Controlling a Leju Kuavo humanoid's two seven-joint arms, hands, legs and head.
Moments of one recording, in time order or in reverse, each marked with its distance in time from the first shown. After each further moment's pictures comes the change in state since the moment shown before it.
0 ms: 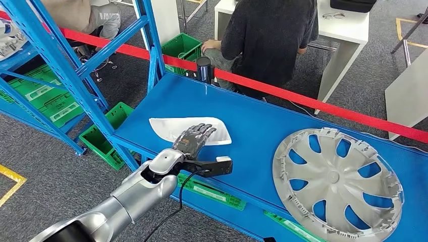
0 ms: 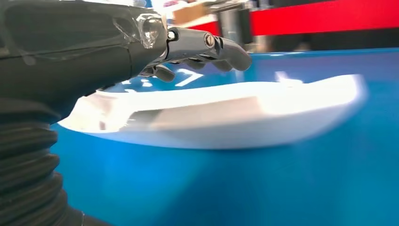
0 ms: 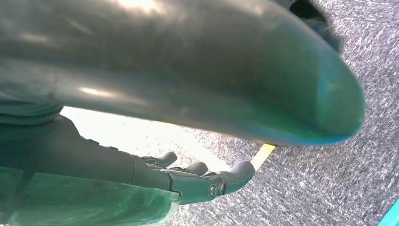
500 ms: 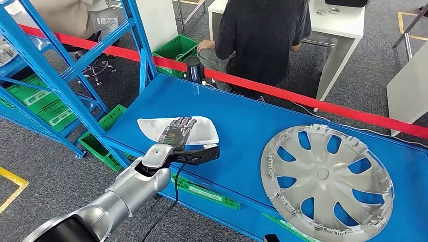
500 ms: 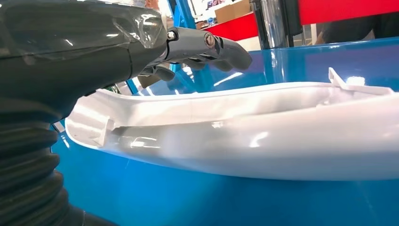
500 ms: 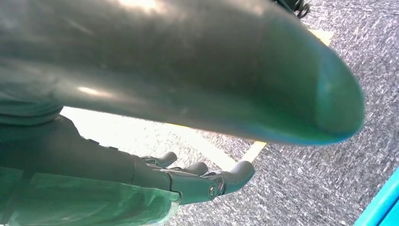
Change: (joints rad) left arm -0.039 -0.003 0.061 0.126 -0.040 0.049 0.076; right arm -0.012 0.004 0.000 0.004 0.004 -0.004 0.012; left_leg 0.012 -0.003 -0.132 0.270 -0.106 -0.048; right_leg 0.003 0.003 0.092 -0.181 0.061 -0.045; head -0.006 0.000
